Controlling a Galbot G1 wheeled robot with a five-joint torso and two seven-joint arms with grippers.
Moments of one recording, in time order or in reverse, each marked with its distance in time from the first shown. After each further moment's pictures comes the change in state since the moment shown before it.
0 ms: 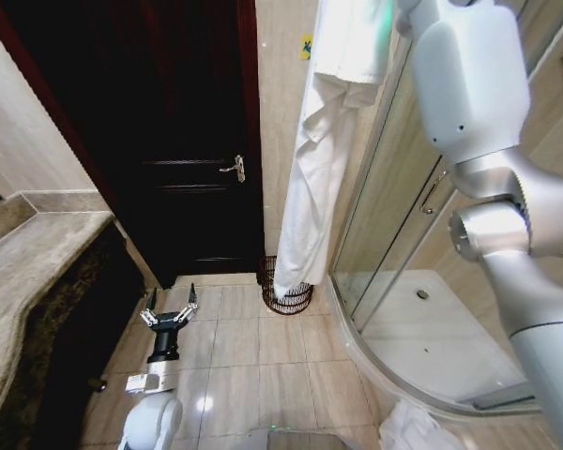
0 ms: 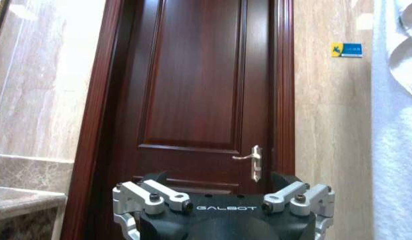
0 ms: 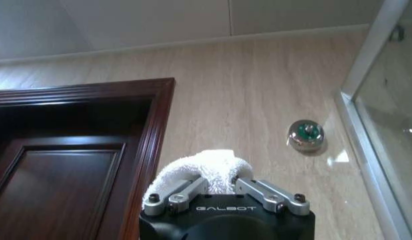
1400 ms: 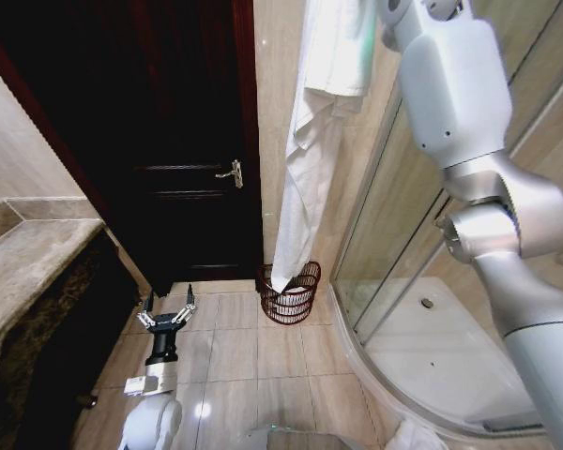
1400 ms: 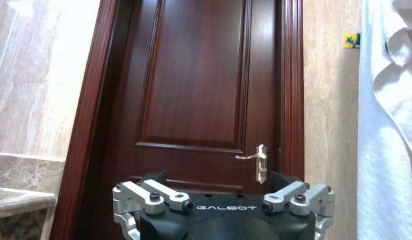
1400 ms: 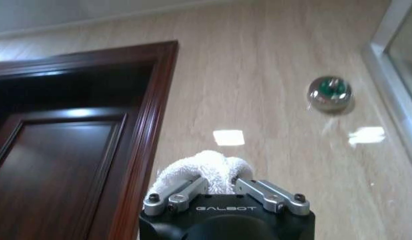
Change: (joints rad) left arm 0.005 -0.021 -0.002 -0.001 0.008 -0.009 -0.002; right arm -0.042 0.032 -0.016 -0.021 -0.006 0.003 -0.014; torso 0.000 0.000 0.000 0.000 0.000
